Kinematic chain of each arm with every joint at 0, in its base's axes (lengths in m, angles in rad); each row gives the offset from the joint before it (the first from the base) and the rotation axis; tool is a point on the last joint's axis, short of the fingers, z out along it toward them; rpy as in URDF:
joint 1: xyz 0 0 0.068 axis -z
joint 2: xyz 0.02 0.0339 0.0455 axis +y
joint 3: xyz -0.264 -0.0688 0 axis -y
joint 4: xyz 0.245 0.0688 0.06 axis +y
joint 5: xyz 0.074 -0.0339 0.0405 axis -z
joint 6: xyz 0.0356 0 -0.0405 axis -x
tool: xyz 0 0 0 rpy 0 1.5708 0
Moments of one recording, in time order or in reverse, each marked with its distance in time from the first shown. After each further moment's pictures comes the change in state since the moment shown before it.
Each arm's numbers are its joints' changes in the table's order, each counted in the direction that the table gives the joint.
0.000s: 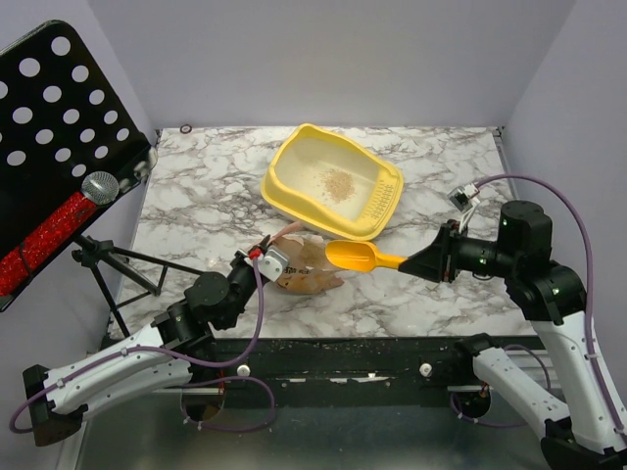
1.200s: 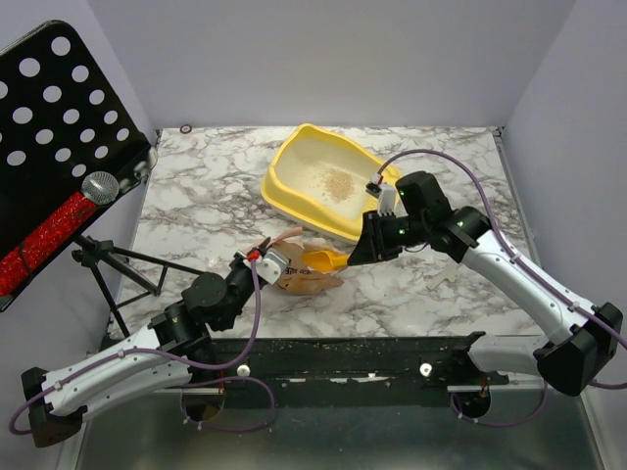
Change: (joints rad) left arm 0.000 -0.026 0.004 0.037 0.026 0.002; right arm -0.335 0.484 0.081 -0.097 0.237 -0.040
